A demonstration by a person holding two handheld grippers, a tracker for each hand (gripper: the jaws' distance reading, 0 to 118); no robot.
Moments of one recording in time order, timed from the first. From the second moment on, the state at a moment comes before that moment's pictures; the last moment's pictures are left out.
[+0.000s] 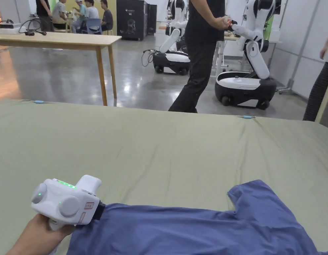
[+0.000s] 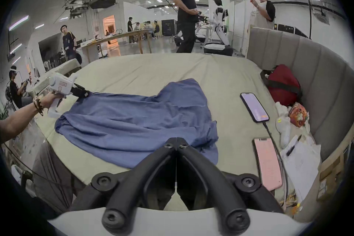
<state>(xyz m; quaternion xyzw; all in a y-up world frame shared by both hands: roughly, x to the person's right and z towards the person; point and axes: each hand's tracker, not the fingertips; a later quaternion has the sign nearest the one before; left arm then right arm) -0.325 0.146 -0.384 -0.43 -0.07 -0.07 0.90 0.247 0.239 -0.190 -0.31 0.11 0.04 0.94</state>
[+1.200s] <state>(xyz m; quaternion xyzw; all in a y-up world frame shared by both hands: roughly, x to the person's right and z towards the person) -0.323 0.200 -0.301 -0.37 -0.09 0.00 0.92 0.237 0.235 -0.400 -0.38 0.12 0.11 0.91</state>
